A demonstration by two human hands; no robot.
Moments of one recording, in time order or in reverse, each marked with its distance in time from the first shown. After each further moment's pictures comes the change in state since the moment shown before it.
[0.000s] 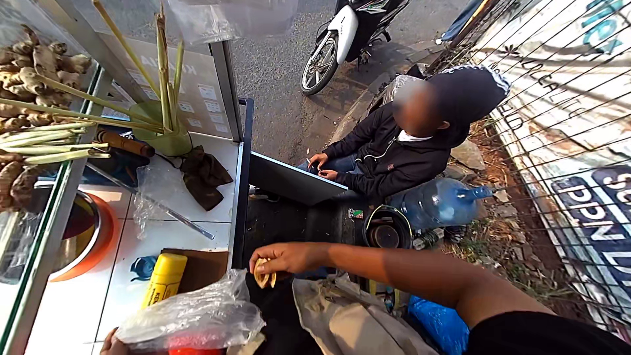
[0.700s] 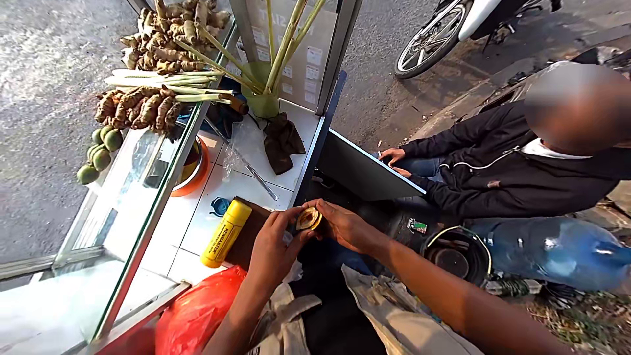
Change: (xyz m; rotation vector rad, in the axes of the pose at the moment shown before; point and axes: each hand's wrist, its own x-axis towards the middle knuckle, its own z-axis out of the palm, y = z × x) left_hand -0.044 0.014 0.106 0.872 -0.791 0.632; right_hand 0.020 -0.007 0.009 0.206 0.196 -0.189
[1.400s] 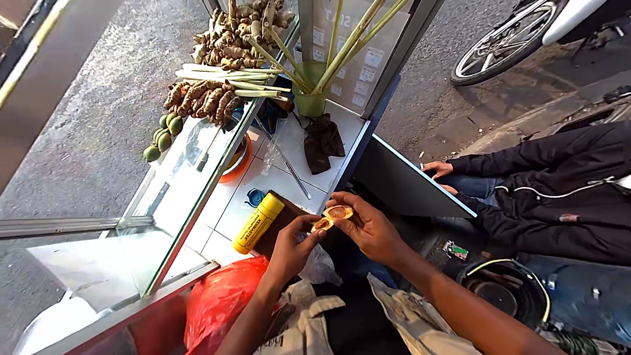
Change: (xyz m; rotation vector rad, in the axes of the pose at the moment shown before) left_hand -0.016 -0.026 -0.015 -0.457 0.003 -0.252; right_hand 0.021 0.010 0.014 -0.566 0.147 -0.449
